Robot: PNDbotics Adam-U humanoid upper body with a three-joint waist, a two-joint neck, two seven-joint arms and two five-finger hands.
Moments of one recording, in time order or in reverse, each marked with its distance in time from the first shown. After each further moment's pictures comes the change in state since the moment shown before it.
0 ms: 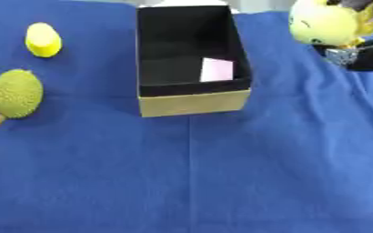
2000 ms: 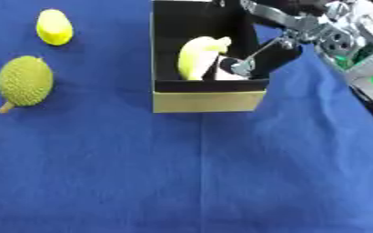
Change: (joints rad) left arm -0.062 0.034 -0.016 0.000 0.033 -0.010 -0.029; right arm -0.302 0.263 0.217 0.113 0.007 0.111 0.386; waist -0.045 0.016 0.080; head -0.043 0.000
